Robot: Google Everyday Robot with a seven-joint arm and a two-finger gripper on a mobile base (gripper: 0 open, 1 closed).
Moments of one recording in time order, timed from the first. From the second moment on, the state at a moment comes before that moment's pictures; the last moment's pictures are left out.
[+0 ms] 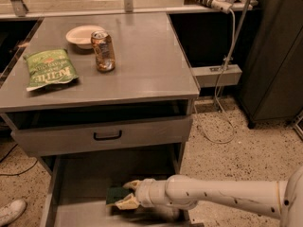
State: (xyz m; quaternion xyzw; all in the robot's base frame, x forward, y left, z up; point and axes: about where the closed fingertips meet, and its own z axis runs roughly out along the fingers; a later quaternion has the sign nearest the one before) arm 0.469 0.095 0.411 -0.48 0.74 0.31 0.37
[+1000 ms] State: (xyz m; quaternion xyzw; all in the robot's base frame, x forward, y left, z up) arm 0.462 0.079 0.485 -0.48 0.75 0.27 0.37
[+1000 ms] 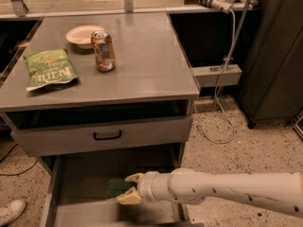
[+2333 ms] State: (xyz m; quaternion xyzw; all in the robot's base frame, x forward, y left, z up) arm 0.466 0.035 0.644 -0.47 0.78 0.18 0.38
